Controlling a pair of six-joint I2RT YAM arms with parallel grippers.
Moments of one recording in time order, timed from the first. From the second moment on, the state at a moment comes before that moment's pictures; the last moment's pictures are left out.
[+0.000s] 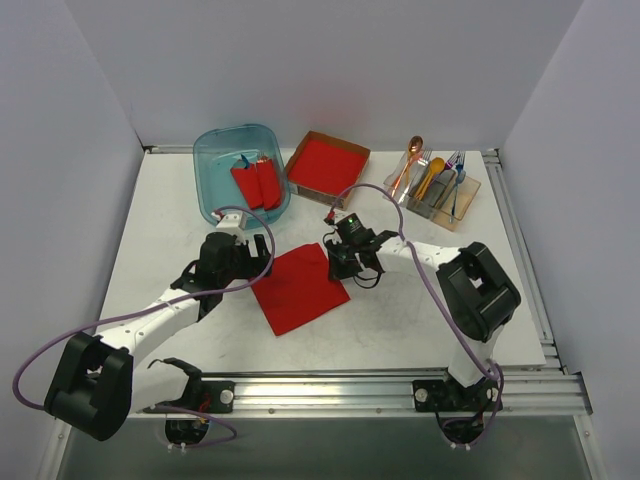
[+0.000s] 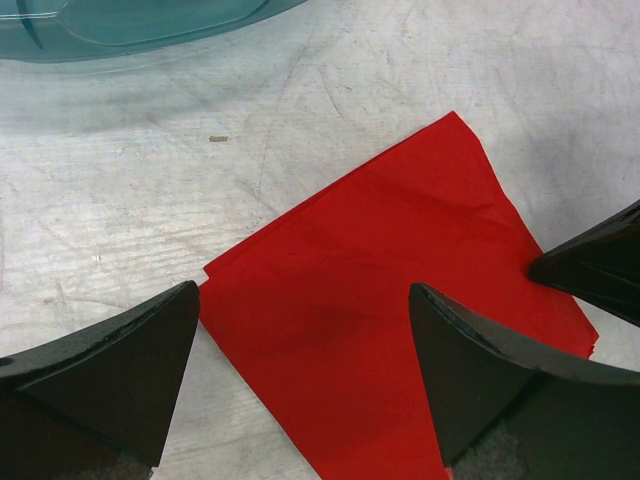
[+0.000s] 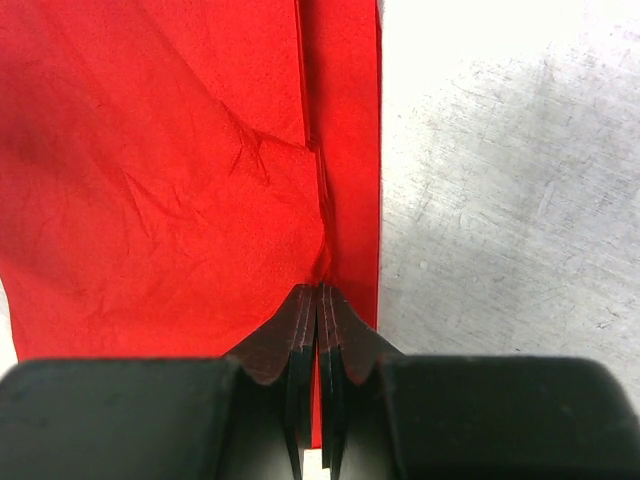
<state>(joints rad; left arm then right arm) -0.43 1.17 0.54 0.09 -0.07 -0.41 0.66 1.79 1.04 -0.23 -0.15 0.37</state>
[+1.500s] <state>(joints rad) -0.43 1.17 0.54 0.09 -0.07 -0.41 0.53 1.64 1.00 -0.27 -0.06 0.40</state>
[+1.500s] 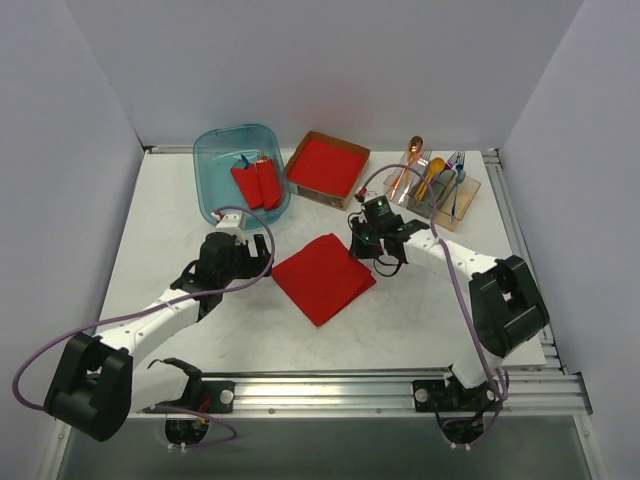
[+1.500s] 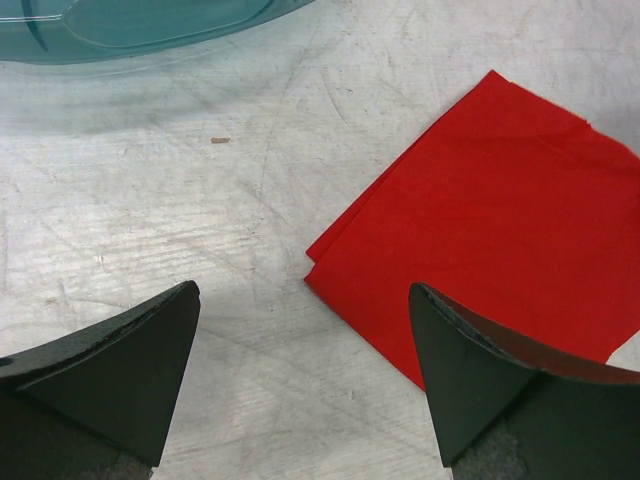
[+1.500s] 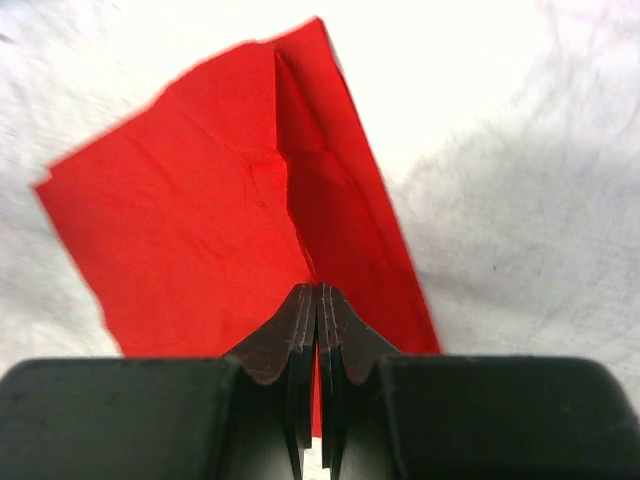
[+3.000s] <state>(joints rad) -0.54 1.31 0.71 -0.05 -0.04 -1.12 0.40 1.60 1.18 -0.37 -0.03 0.38</state>
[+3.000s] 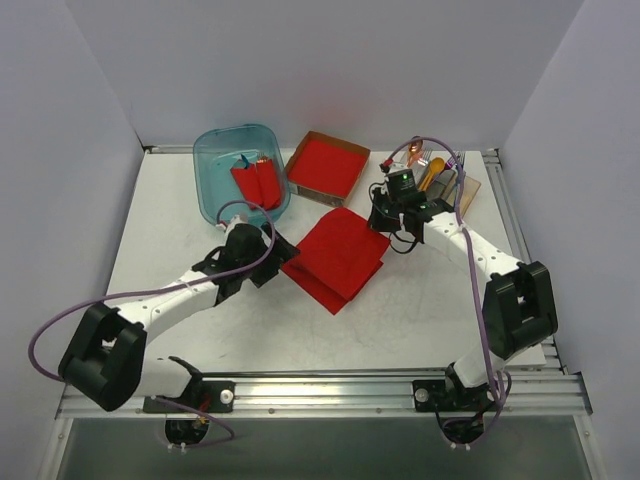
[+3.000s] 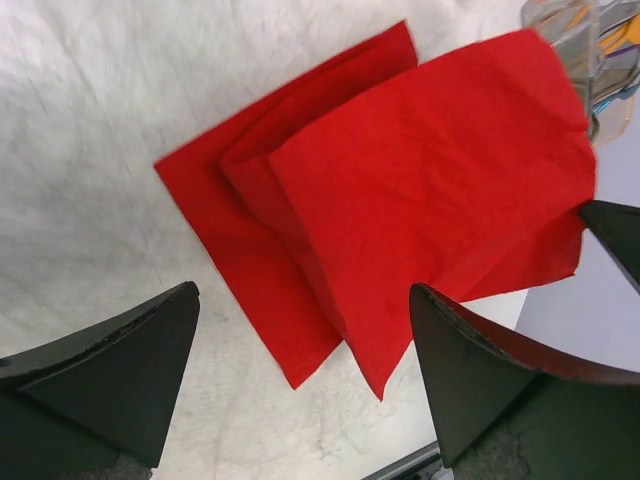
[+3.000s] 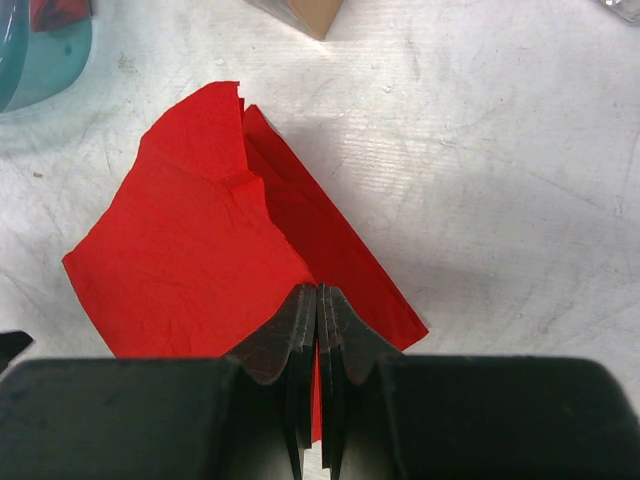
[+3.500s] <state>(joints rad) -0.70 1.52 0.76 0.02 -0.14 -1.37 0.40 1.60 1.18 -0.36 -0.04 0.38</state>
